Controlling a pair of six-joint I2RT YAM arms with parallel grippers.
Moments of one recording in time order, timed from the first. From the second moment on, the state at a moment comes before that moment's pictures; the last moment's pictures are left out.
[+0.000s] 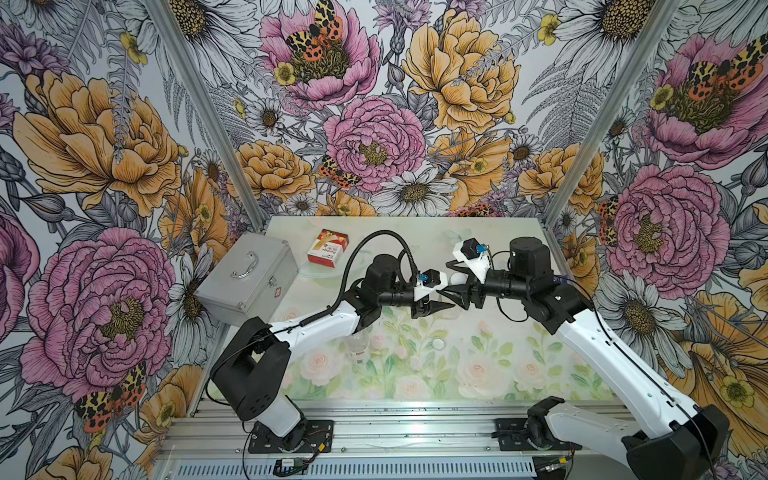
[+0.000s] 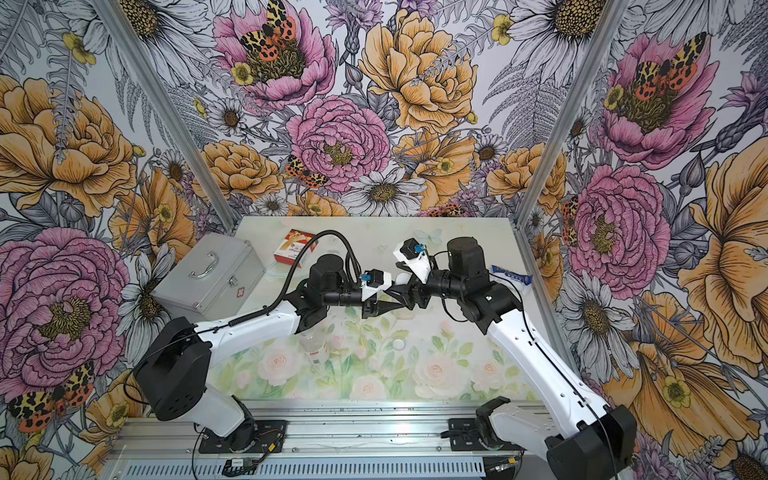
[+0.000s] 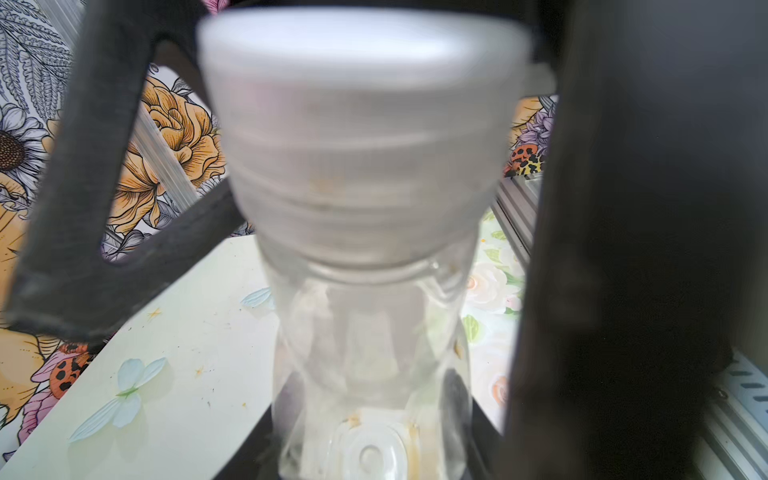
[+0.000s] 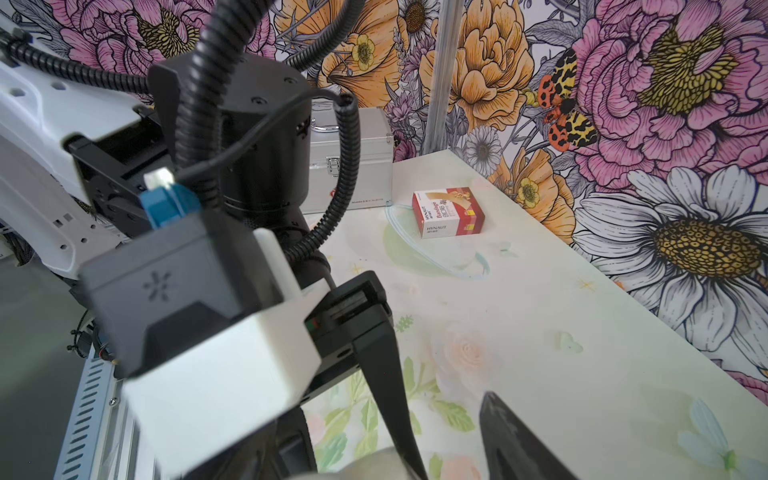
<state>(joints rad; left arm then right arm) -0.74 1.56 1.00 0.31 0.74 0.35 0.41 1.09 1.06 -0.43 -0.69 -0.29</state>
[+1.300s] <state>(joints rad) -0.71 1.56 0.99 0.33 0.74 0.27 0.43 0.99 0.97 -0.18 -0.47 -0.16</state>
